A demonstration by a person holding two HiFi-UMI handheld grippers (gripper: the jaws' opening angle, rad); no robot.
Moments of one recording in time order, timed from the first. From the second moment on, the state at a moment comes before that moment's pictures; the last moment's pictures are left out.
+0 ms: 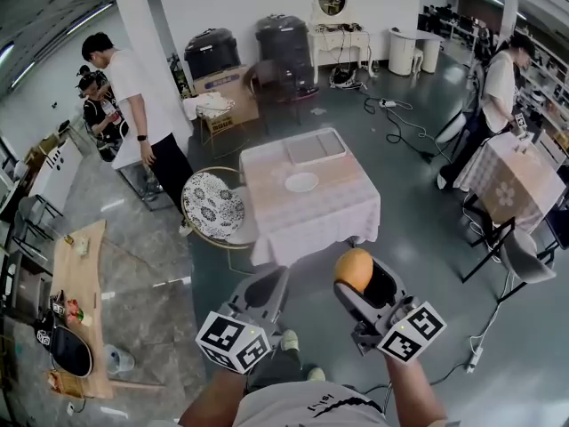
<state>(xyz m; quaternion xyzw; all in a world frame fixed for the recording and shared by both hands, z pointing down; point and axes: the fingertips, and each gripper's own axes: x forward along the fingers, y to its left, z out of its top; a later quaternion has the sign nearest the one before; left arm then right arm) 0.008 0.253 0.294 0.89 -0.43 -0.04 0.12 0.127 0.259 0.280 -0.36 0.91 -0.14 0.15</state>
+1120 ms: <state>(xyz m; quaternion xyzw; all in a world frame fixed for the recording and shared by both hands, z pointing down) -0.029 -0.041 0.366 0.91 -0.39 -0.02 0.17 0.066 -0.030 0.334 -0.41 0.89 -0.18 0.09</state>
